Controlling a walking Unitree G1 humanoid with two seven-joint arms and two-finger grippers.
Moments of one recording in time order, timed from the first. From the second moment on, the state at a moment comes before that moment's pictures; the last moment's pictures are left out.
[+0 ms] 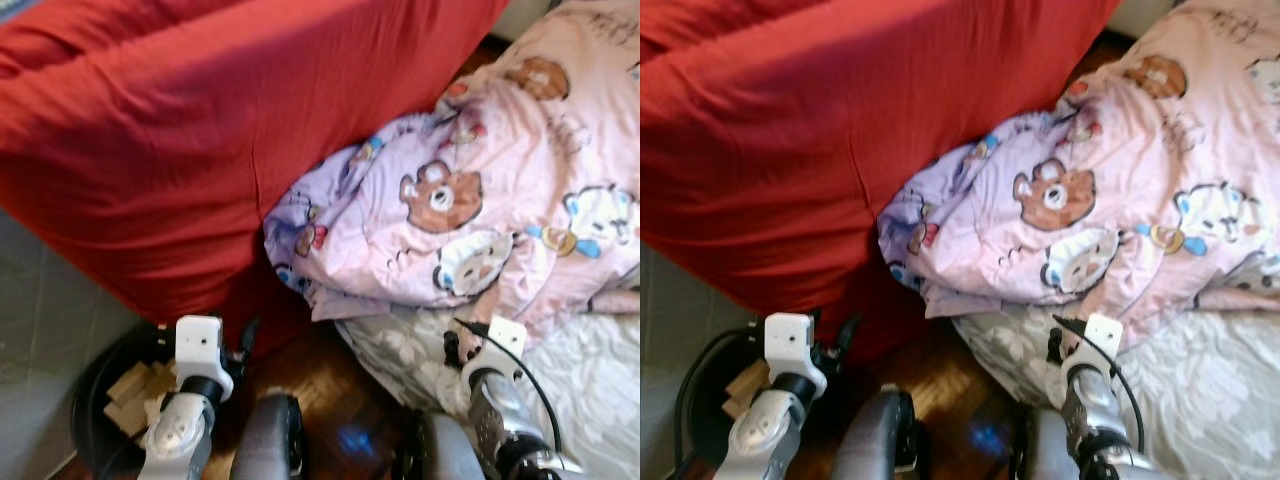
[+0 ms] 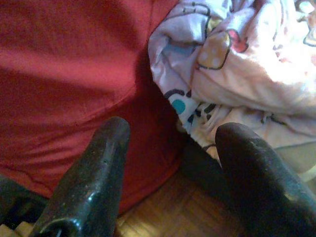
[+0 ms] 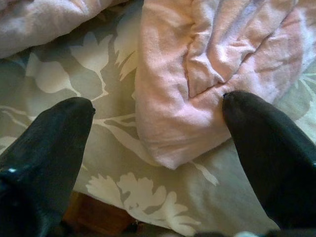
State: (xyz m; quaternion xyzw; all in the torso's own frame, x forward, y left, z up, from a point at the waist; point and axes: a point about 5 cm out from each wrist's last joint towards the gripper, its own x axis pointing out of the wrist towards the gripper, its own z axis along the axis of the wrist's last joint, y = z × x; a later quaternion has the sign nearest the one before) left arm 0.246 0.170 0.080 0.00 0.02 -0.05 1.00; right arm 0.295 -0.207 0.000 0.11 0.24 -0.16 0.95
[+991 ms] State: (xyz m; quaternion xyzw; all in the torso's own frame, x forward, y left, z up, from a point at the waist) left arm 0.233 0.171 0.081 0.00 0.05 -0.05 1.00; right arm 0.290 -0.218 -0.002 0.09 0.26 -0.19 0.94
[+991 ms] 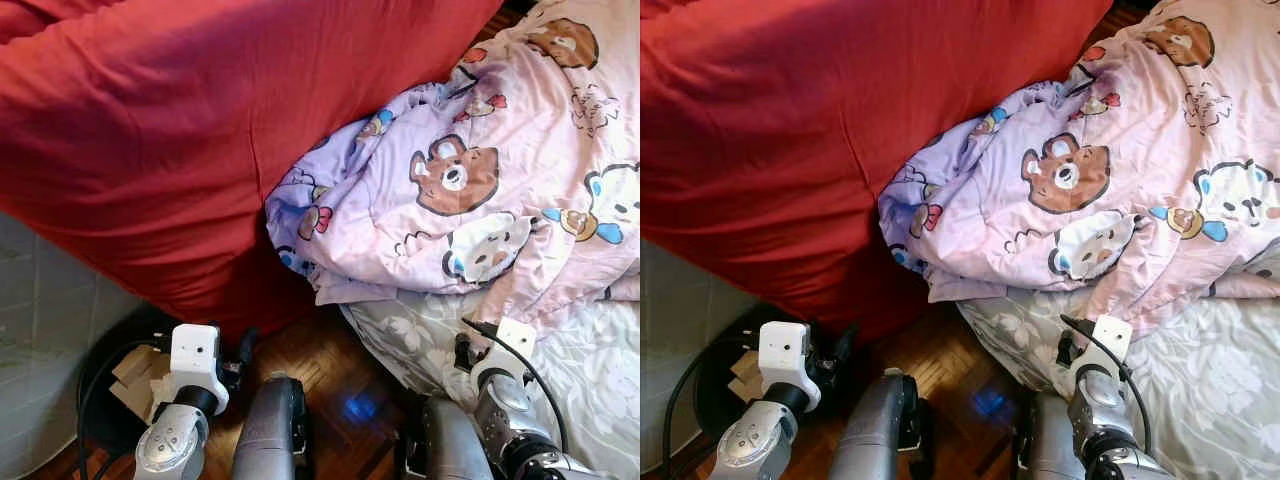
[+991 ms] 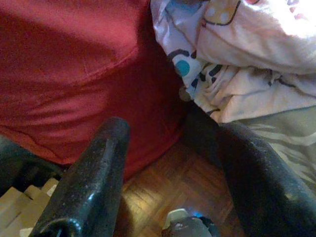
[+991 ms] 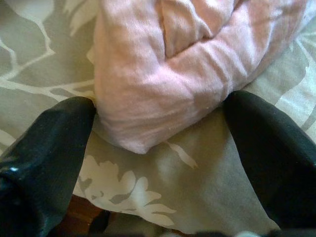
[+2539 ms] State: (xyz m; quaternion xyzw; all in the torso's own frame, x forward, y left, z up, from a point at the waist) left arm 0.226 0.172 0.081 0.01 0.05 -0.04 1.00; right arm 0.292 -0.220 0.002 0.10 0.23 -0.18 0.95
